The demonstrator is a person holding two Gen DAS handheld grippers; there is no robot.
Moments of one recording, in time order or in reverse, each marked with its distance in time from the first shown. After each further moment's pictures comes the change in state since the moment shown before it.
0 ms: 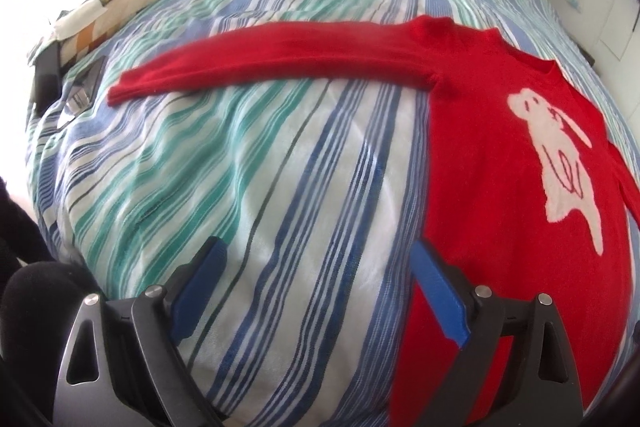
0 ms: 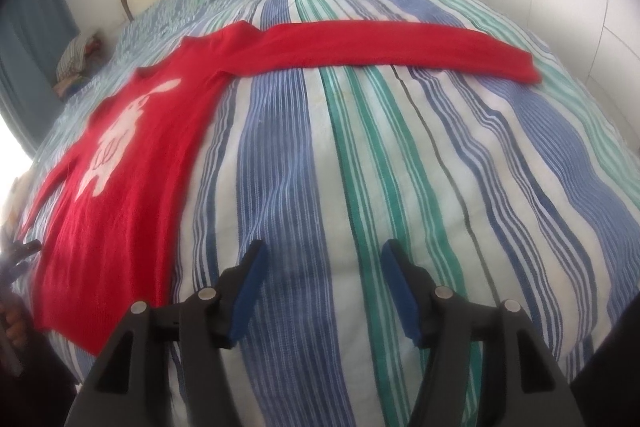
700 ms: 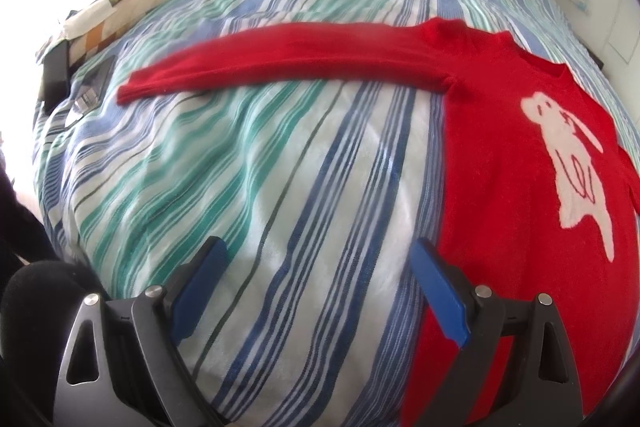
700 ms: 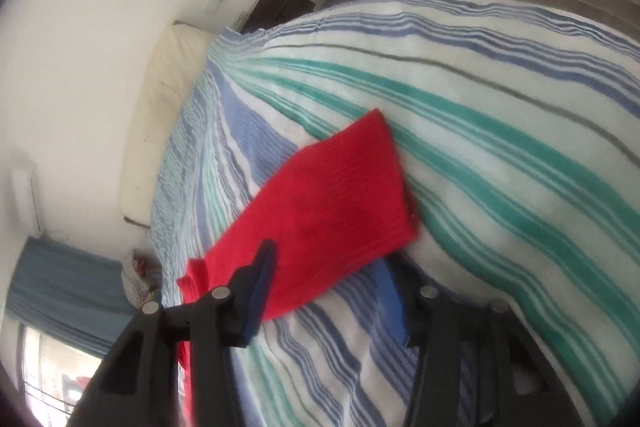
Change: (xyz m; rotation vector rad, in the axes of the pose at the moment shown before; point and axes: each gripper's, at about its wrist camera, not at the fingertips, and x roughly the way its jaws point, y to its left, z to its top) left arm 0.006 0.001 0.000 -0.013 -0.009 0.034; right arm 0.057 -0.208 0.101 0.801 -0.149 0.320
